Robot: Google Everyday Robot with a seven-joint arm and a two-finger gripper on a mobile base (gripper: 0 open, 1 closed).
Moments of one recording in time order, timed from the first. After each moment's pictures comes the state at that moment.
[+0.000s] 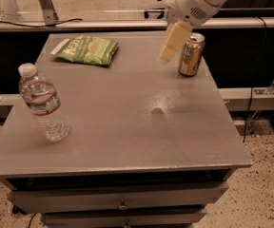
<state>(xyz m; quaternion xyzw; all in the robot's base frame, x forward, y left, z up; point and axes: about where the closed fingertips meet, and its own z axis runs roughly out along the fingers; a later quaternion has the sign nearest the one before) 0.628 -0.080 0.982 -0.64 0.70 0.02 0.33</state>
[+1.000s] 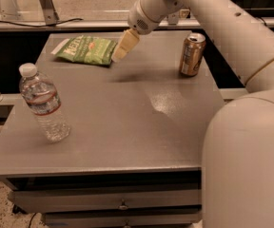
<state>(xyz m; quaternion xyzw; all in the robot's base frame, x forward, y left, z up) 0.740 0.035 0.906 -0.60 0.71 0.12 0.35</state>
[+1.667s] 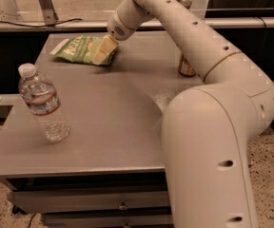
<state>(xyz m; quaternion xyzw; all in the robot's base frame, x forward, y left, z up) 0.781 0.100 0.865 -0.59 0.72 0.15 0.34</state>
